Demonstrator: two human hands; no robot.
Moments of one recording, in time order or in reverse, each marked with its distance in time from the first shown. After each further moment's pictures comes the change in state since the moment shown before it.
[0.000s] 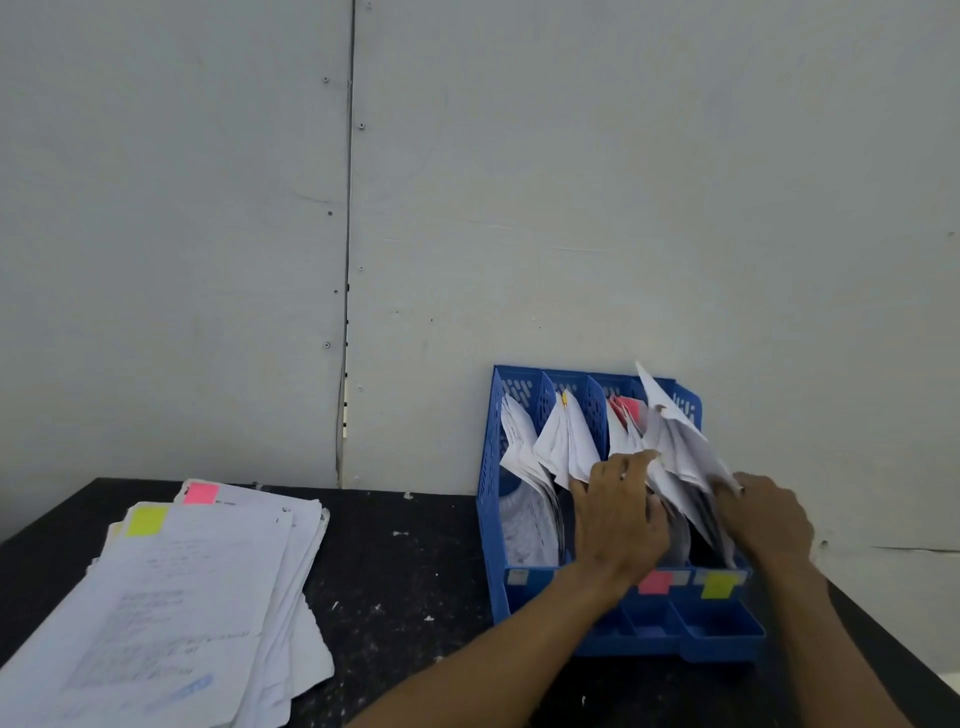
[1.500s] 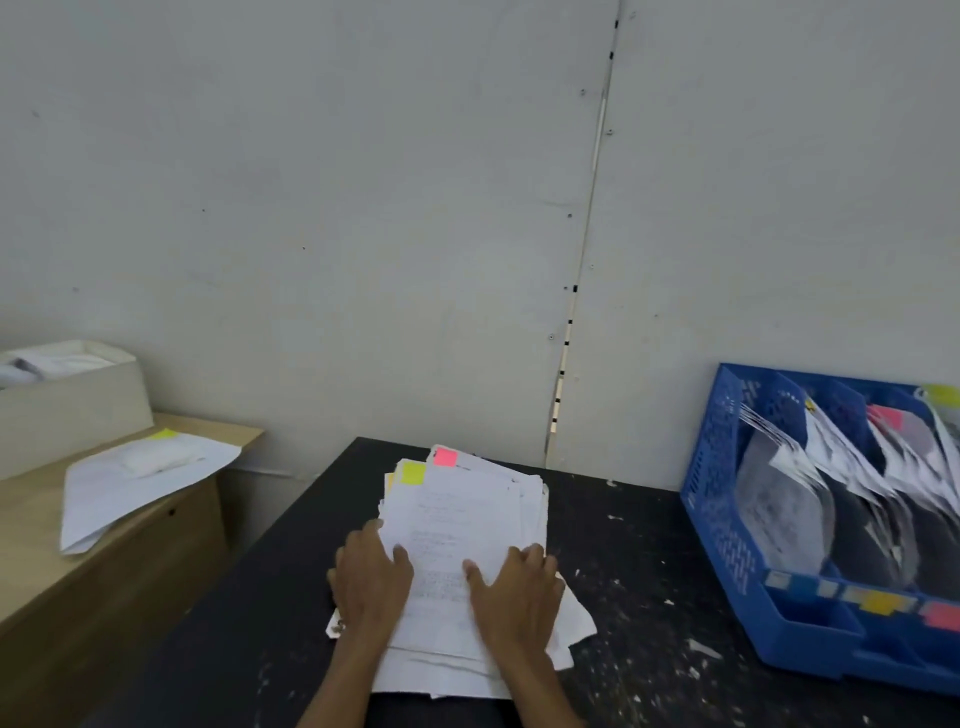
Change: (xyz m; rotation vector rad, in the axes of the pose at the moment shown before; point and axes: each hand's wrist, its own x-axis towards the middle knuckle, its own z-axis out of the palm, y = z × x) left_hand -0.220 -0.276 -0.355 0.466 0.283 -0.951; right_hand -0.386 -0.326 0.186 0.075 -0.298 -0.404
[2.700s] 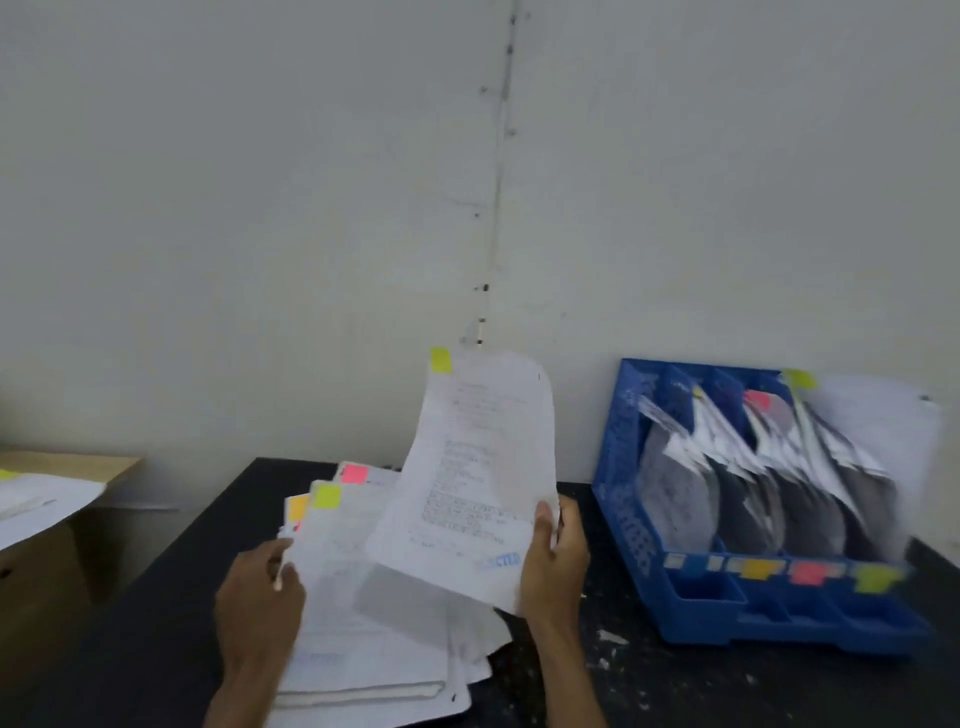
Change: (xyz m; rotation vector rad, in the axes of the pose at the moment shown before) left_hand 0.013 -0.006 -0.010 -0.226 0.123 0.063; right_hand 0.034 0.058 -0.089 1.040 0.355 0.045
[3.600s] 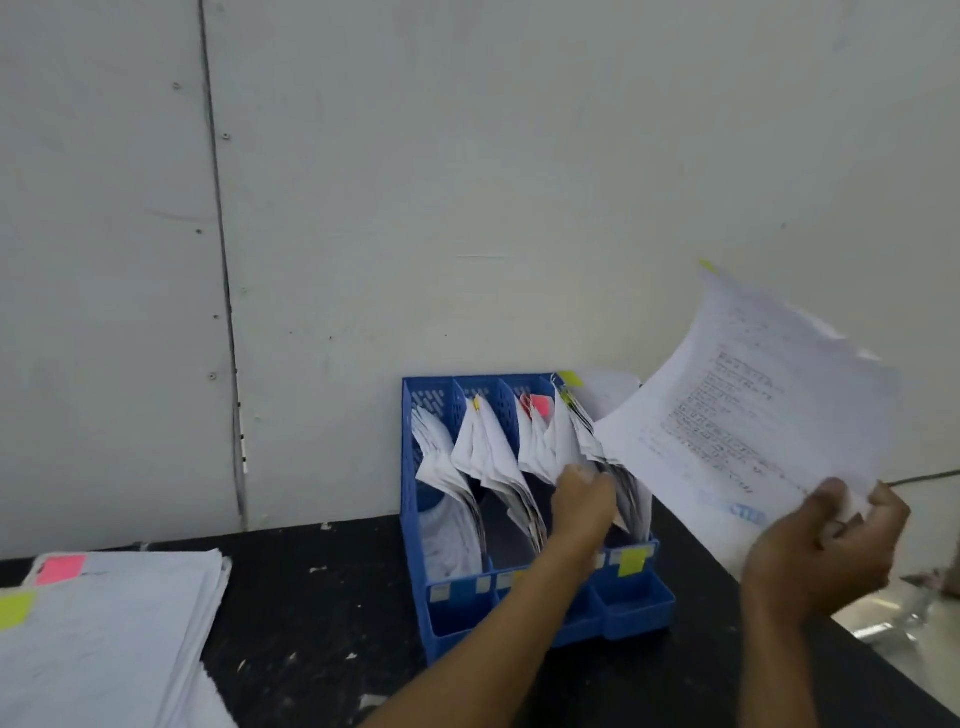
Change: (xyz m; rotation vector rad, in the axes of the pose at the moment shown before) left_hand -0.273 0.436 0.230 -0.635 -1.156 -0.024; right_hand 0.130 -0.068 -0.376 -0.125 1.014 -0.417
